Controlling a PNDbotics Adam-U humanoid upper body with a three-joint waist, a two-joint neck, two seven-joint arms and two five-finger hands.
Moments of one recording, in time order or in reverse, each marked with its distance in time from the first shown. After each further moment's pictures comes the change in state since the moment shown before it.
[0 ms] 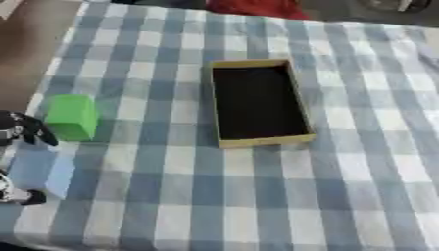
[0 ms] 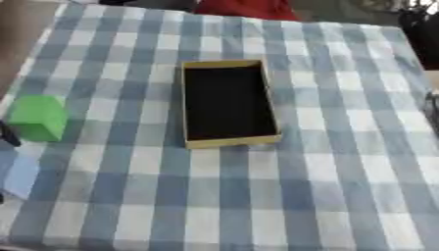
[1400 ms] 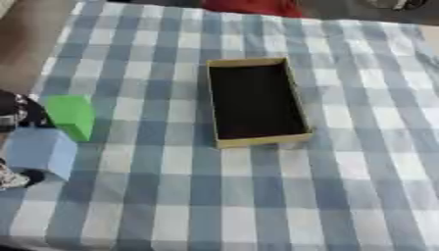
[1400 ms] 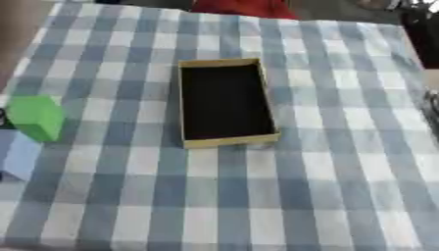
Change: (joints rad) left arm -0.152 -0.029 0.024 -0.094 -0.031 -0.072 0.035; right arm 0.000 0.006 -0.006 0.000 -0.003 -0.002 -0.019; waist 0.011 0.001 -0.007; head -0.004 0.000
